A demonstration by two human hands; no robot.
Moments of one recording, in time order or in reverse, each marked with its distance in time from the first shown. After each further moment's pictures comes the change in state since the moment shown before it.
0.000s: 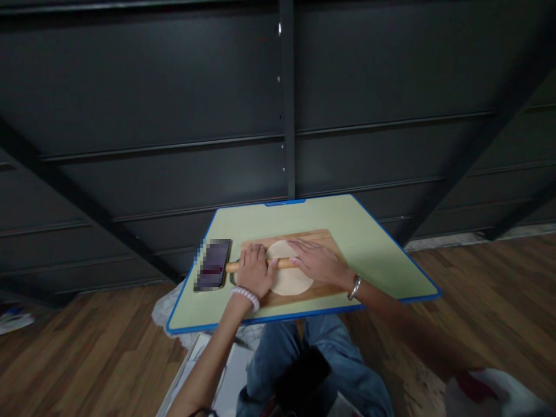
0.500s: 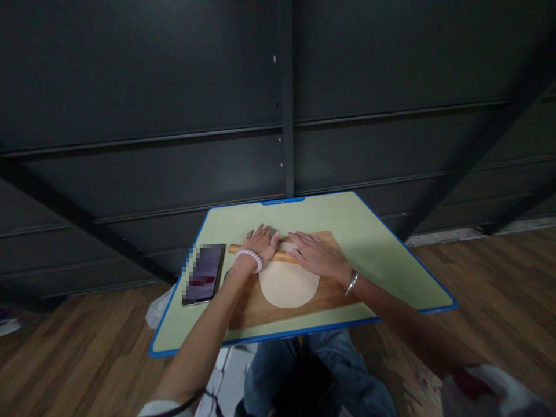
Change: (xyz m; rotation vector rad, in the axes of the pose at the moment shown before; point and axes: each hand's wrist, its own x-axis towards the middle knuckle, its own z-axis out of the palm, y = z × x) left_hand 0.101 -0.011 0.022 -0.069 -0.283 0.127; right_hand 0.028 0.025 0.016 0.028 -0.024 0.150
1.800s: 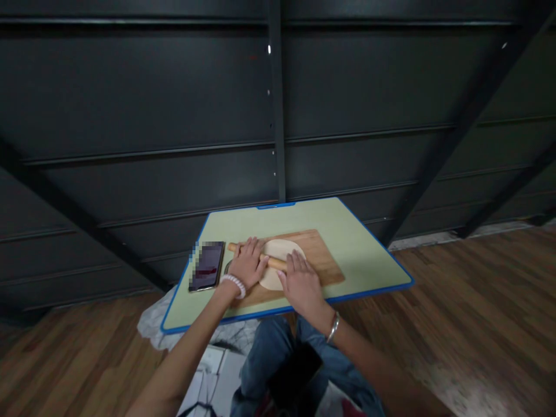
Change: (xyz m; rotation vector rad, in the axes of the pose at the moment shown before) left_hand -0.088 0.000 0.007 0.061 0.231 0.104; right_hand -0.068 -0.098 0.012 -0.108 0.192 0.344
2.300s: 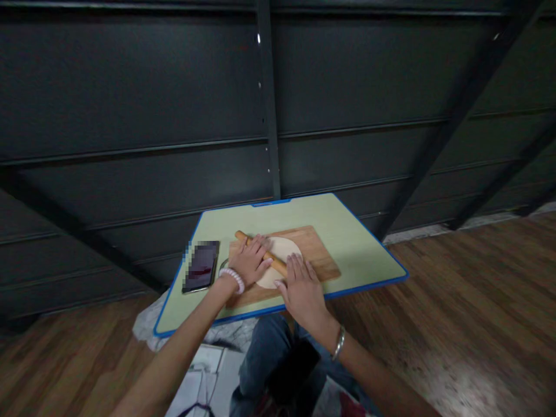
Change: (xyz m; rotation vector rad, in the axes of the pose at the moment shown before) left_hand 0.012 0.003 -0.005 0.014 -0.031 0.266; right_hand -0.023 -0.003 -0.012 -0.015 -0.017 0.011
